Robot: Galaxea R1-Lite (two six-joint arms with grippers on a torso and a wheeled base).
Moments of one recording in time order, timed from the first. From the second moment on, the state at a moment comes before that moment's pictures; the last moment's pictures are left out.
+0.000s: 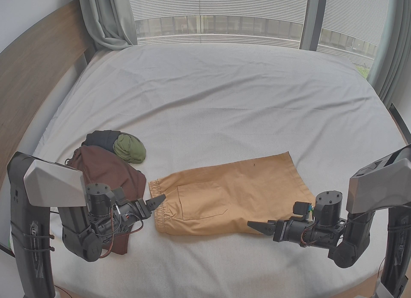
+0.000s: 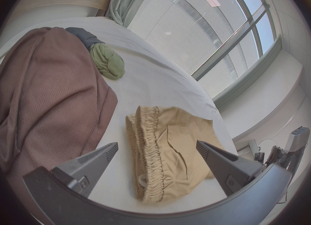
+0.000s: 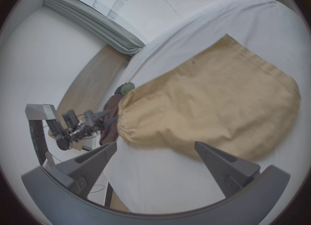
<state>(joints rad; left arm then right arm) -0.25 2.38 -0.46 -1.55 -0.22 -0.54 0.45 2.30 -0.30 -1.54 0.33 0.54</state>
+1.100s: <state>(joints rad) -0.33 2.56 -0.66 -1.55 -0.22 -0.76 0.42 2.29 -0.38 -1.54 0.39 0.54</state>
